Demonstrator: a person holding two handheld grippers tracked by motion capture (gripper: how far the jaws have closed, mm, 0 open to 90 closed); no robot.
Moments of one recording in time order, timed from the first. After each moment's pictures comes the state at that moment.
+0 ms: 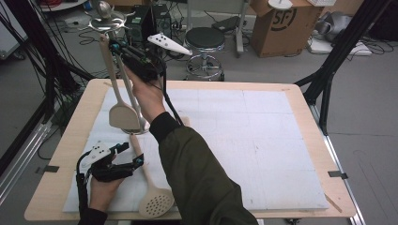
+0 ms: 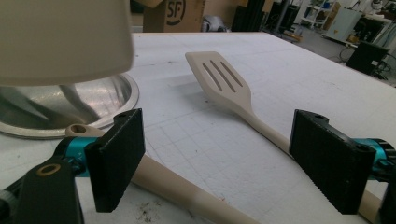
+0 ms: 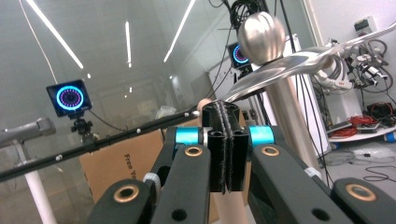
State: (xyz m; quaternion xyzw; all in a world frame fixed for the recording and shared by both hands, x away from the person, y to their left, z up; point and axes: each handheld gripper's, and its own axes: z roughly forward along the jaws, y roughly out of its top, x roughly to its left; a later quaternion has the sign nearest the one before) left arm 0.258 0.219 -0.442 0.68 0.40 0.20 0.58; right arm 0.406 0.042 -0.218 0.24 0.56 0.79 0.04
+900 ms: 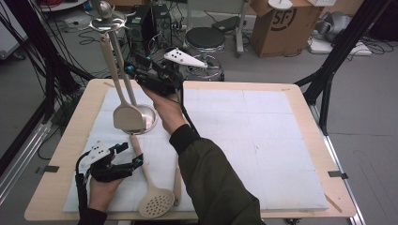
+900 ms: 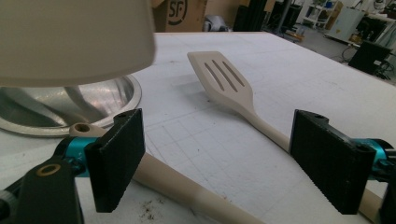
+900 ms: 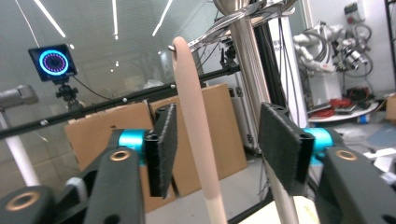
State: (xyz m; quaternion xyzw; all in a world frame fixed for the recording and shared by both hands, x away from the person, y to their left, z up) left arm 0.257 0.220 -0.441 0.68 0.41 0.20 0.58; right arm 0.395 0.000 -0.247 0.24 0.61 0.75 0.07
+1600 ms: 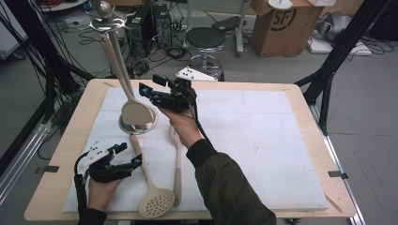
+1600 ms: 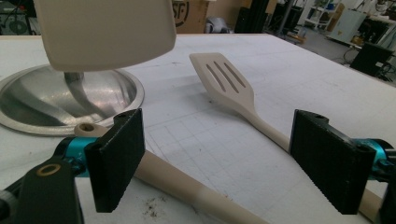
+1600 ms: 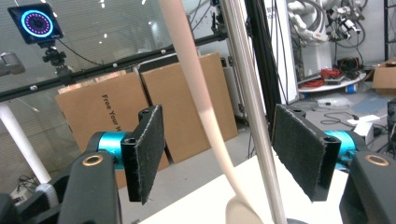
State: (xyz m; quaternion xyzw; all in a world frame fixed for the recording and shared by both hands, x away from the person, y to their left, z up) left arm 0.254 0.223 -0.441 0.68 0.41 0.20 0.58; right arm 0.381 -0.032 -0.285 0.26 0.65 0.71 0.06
